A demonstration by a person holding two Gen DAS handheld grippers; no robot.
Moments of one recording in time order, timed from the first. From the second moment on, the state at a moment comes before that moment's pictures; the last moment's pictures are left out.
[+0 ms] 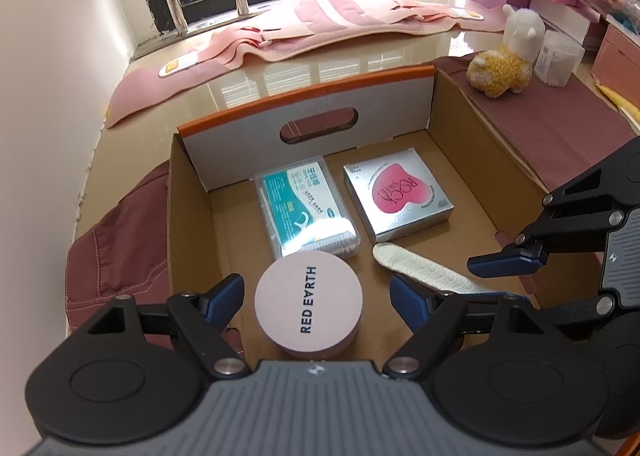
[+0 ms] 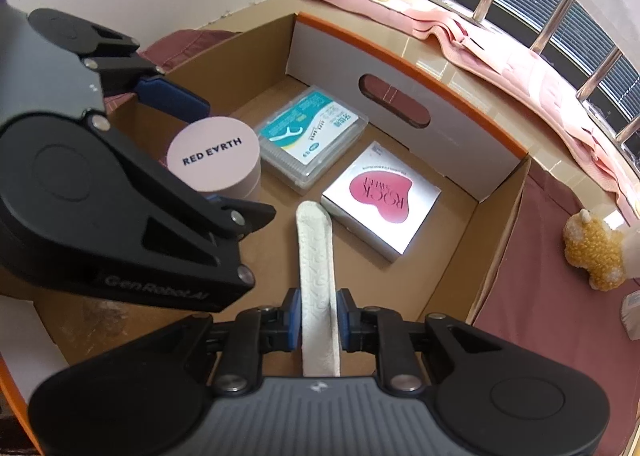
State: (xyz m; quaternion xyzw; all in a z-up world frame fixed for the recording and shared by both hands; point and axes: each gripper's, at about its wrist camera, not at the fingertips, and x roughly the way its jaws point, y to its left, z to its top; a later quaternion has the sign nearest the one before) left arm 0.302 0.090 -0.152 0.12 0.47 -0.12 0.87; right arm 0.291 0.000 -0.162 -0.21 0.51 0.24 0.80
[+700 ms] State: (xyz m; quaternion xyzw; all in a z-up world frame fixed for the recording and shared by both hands) left arm 0.288 0.098 -0.089 0.11 0.42 -0.12 0.89; right arm 0.275 -0.008 -0.117 -0.19 0.47 0.26 0.82
